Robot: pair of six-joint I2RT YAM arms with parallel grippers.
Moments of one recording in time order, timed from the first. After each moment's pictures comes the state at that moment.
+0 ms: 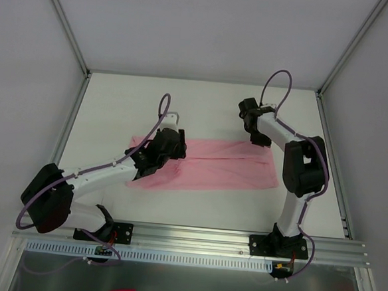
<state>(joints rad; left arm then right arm) -0.80 1.32 0.75 -0.06 -0.40 -0.57 0.36 1.93 1.44 -0.88 0.68 0.53</state>
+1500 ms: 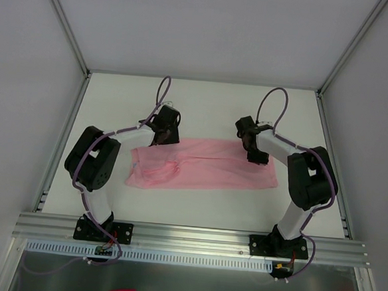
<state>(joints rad) -0.51 1.80 1.09 -0.21 -0.19 -0.59 0.43 1.78 1.13 -0.76 0.59 0.57</state>
